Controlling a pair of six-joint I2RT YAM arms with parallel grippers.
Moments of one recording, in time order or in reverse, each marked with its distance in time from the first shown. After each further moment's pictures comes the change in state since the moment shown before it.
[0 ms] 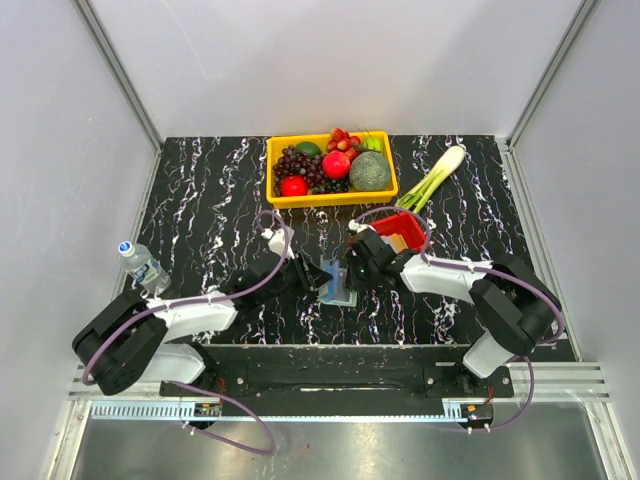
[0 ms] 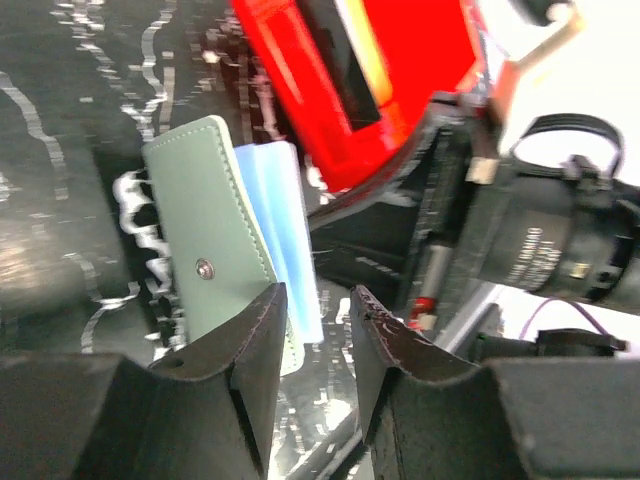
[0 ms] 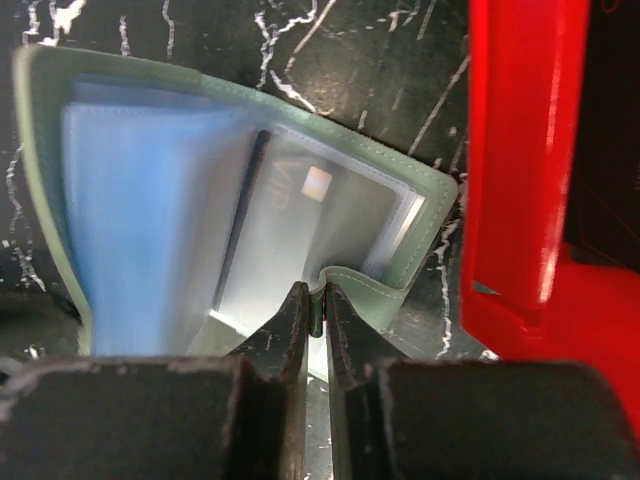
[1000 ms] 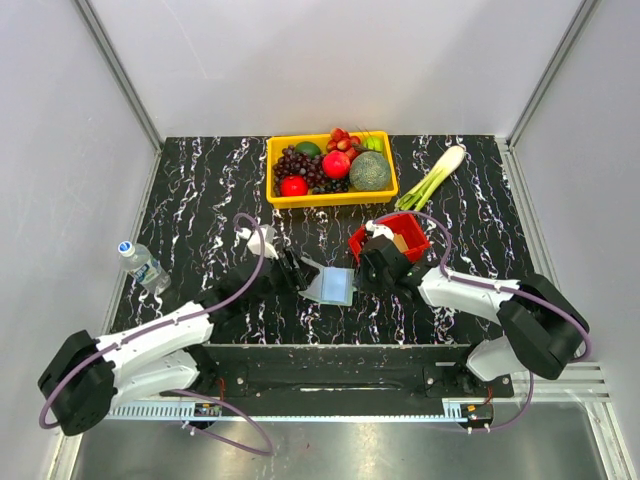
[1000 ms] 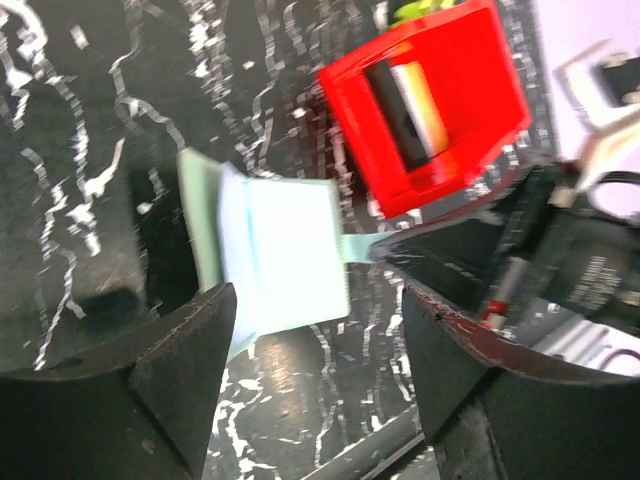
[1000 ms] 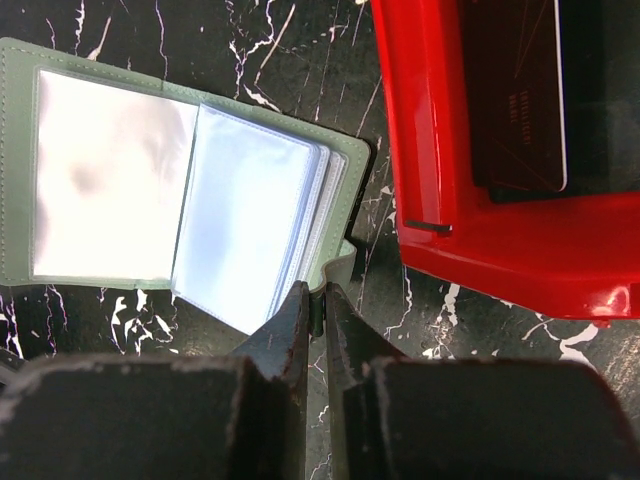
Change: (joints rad) left arm -0.043 -0.309 0.037 -0.312 -0.232 0.076; right arm 0.005 -0.174 -0.134 0.068 0.100 0.080
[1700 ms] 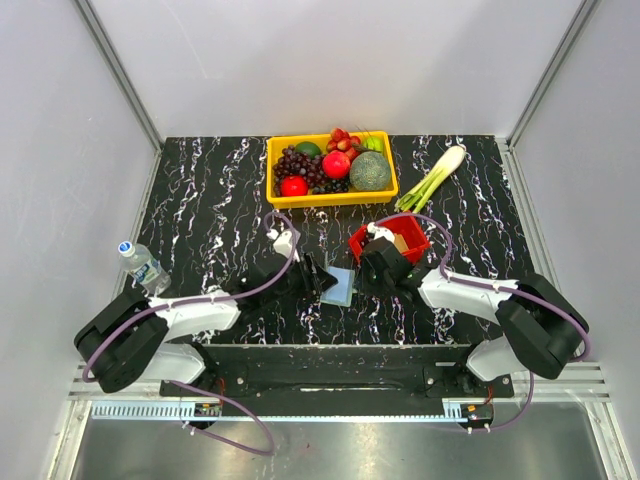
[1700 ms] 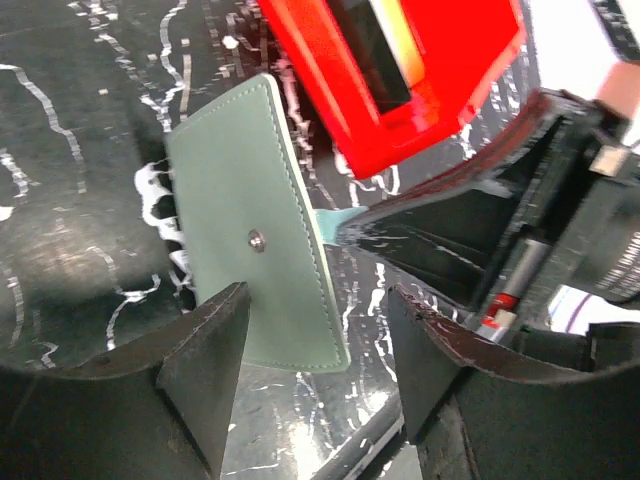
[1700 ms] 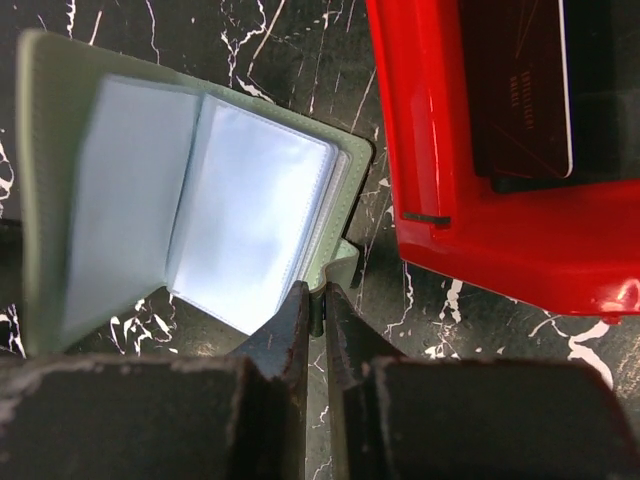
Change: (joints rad) left arm 0.003 0.330 -0.005 0.259 0.185 -0.012; right arm 0.000 0.005 -0.019 0.017 -0.009 0.023
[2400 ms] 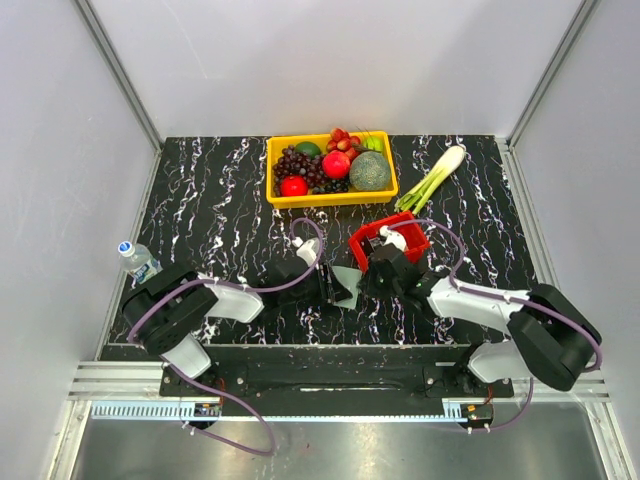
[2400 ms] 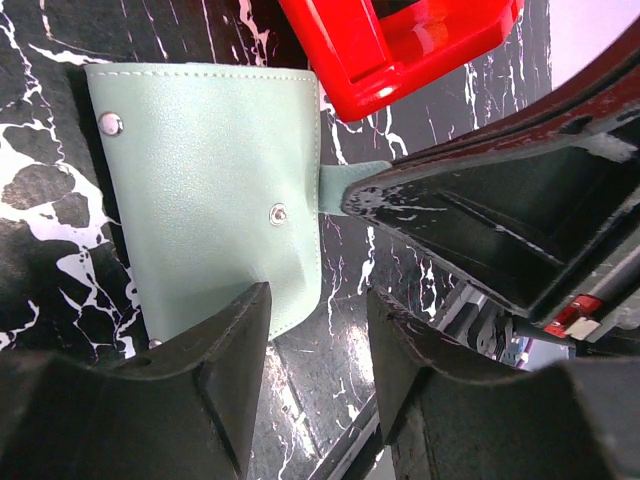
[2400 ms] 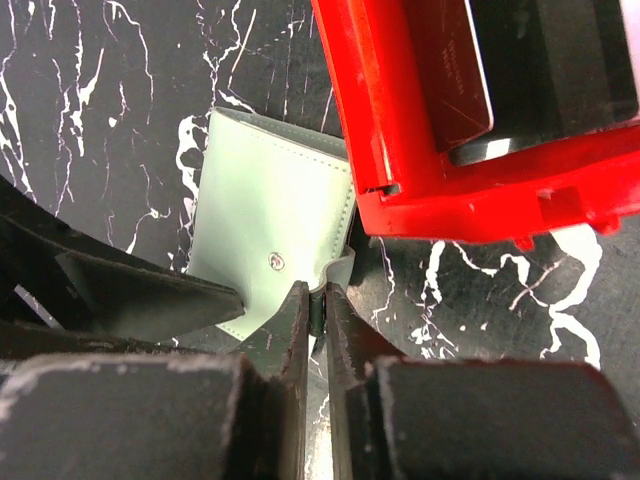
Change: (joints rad) left arm -0.048 0.293 0.051 0.209 0.171 -0.058; right arm 0.000 -0.103 -0.105 0.068 0.051 0.102
